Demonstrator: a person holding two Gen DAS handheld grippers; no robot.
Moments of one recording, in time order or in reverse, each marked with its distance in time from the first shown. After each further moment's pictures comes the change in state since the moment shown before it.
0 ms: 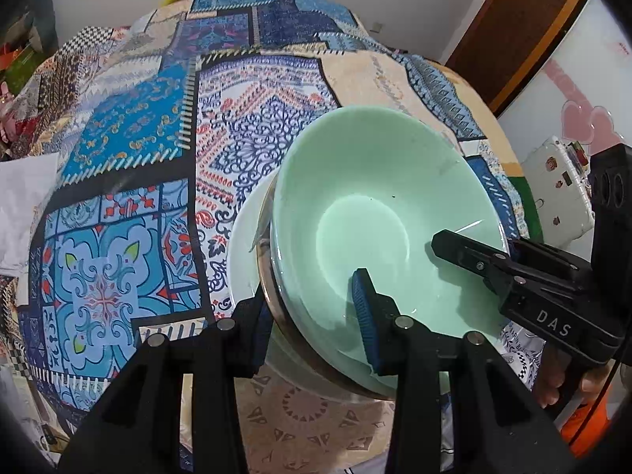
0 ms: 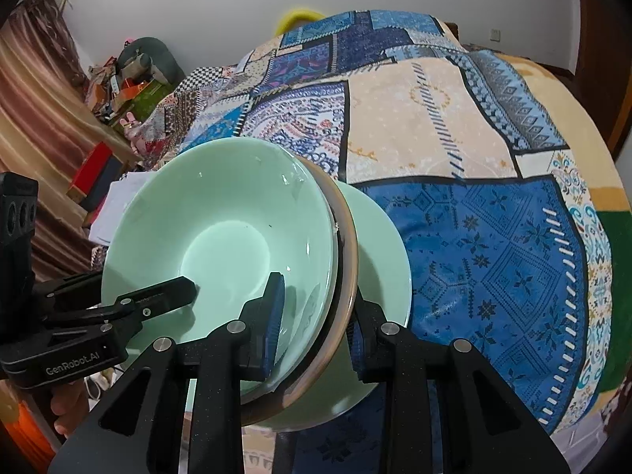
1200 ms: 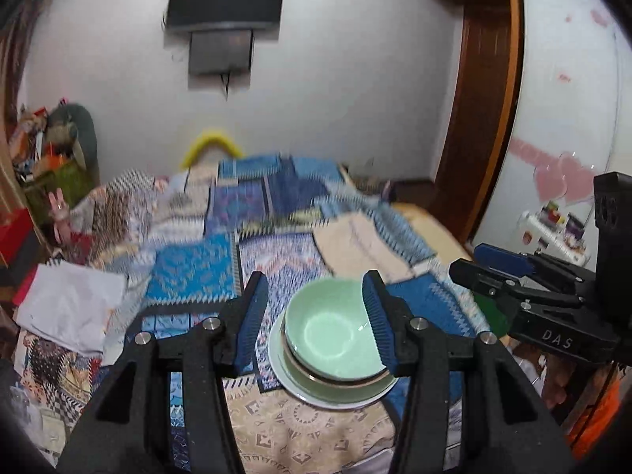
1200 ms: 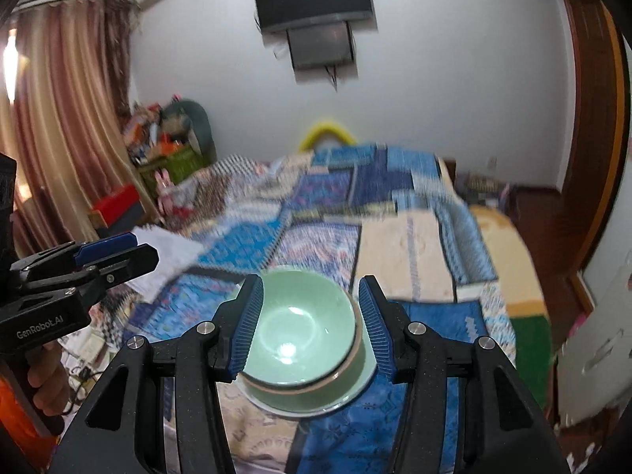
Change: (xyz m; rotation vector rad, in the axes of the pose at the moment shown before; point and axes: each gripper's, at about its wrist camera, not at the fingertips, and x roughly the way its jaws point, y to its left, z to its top) left arm -0.208 -0.054 -0.050 0.114 -0.584 0.085; right arm -0.165 0.066 -0.013 -0.226 -0.457 -0.049
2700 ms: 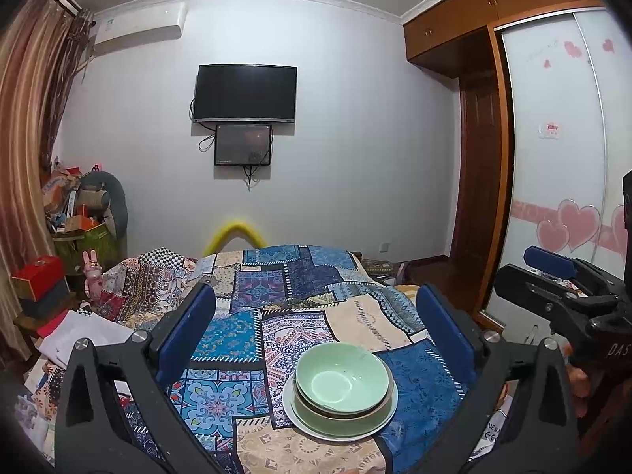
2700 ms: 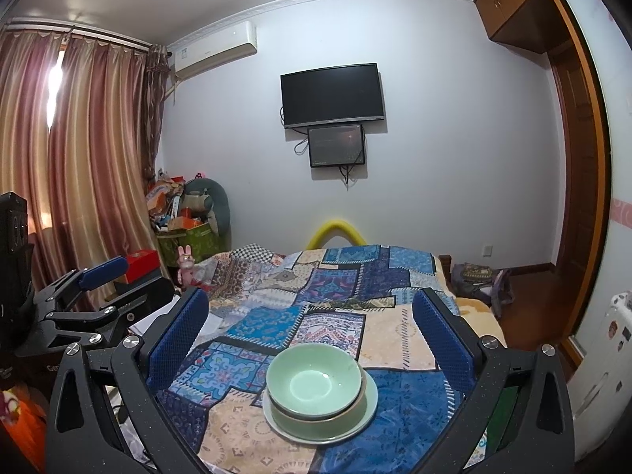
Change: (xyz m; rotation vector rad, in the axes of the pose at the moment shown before) left arm -0.098 -0.027 -0.014 0.029 -0.332 0.090; right arm -0.091 0.033 0.000 -0.064 -0.312 0.000
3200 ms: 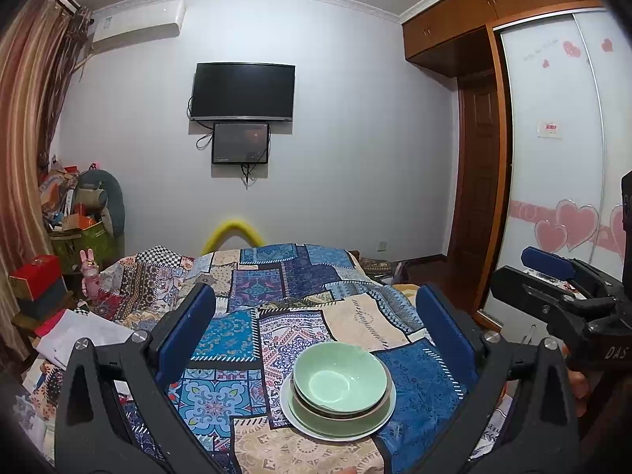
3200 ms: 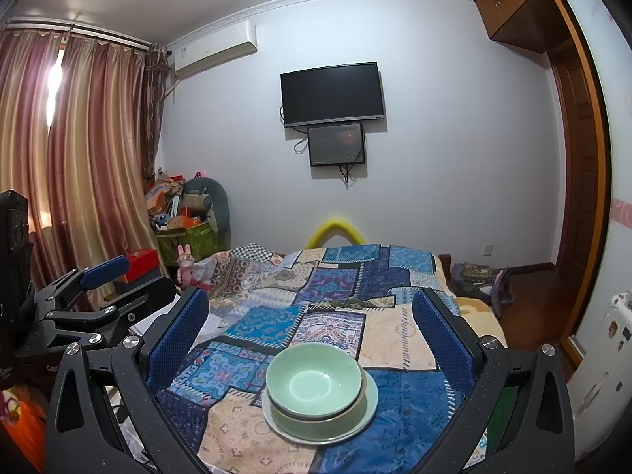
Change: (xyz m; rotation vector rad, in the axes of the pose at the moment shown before) left arm 0.002 0.001 0.002 -0.004 0.006 -0.012; right arm -0.001 -0.002 0.000 -0.001 0.001 -0.003
